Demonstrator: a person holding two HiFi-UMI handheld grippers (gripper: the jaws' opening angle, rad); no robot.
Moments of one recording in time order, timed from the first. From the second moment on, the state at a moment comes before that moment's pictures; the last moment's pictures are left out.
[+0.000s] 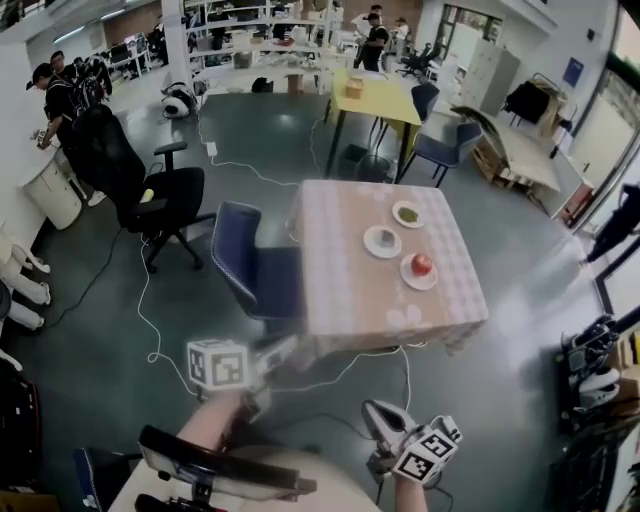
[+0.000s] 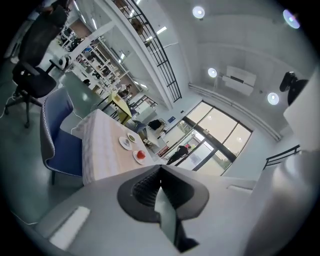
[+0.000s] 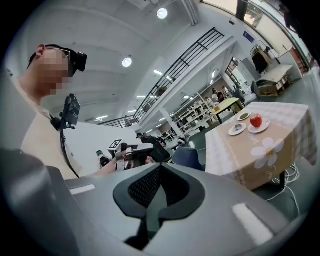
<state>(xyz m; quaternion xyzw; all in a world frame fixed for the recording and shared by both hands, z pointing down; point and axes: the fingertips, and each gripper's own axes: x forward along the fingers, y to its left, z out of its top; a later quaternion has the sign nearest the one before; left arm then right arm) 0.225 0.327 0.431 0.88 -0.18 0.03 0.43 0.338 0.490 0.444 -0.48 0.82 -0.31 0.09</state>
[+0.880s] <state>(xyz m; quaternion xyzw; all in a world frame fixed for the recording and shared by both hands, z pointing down) -0.002 0.114 0.477 0.86 -0.22 0.01 0.46 0.116 0.242 0.419 -0.46 0.84 -0.28 0.06</state>
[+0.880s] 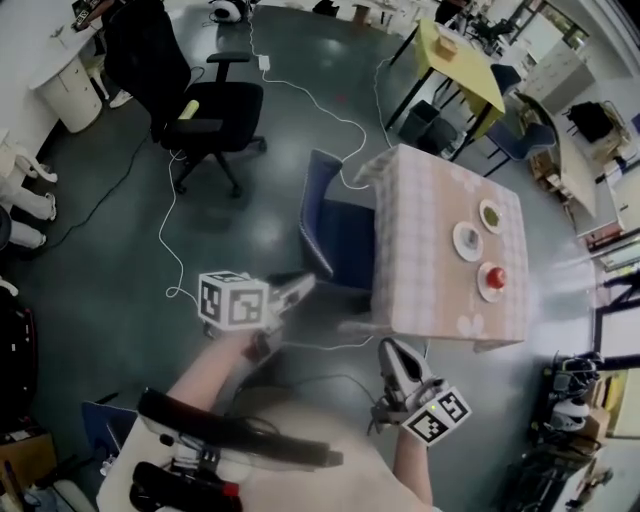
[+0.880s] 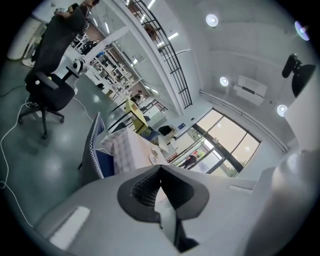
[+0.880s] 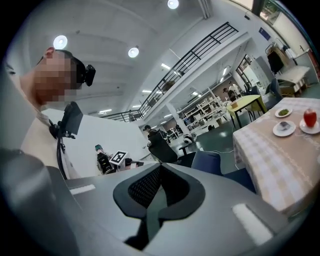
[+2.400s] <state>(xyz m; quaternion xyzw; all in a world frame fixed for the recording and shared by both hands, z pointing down) 0.089 0.038 0.479 0.85 -0.28 0.06 0.45 0.201 0.180 0.449 -0.42 0.84 -0.33 0.08</state>
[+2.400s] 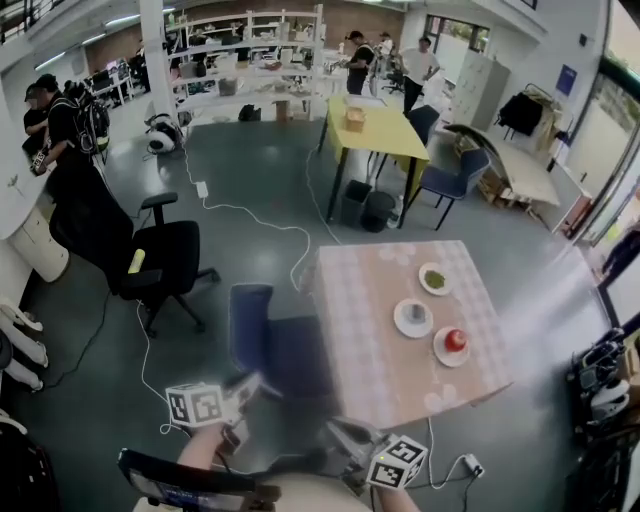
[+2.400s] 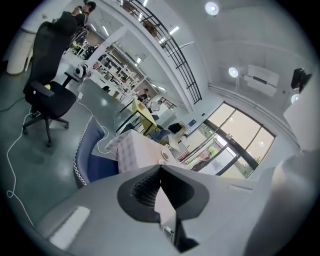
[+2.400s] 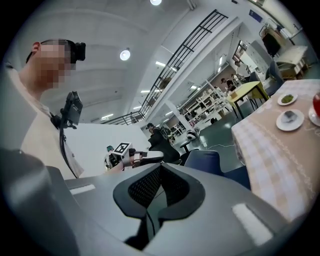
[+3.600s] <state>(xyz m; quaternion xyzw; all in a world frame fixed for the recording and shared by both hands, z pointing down) 0.131 -0.047 0.477 0.85 -0.31 0.07 0.42 0.262 0.102 0.460 -0.42 0.85 -0.32 0.04</state>
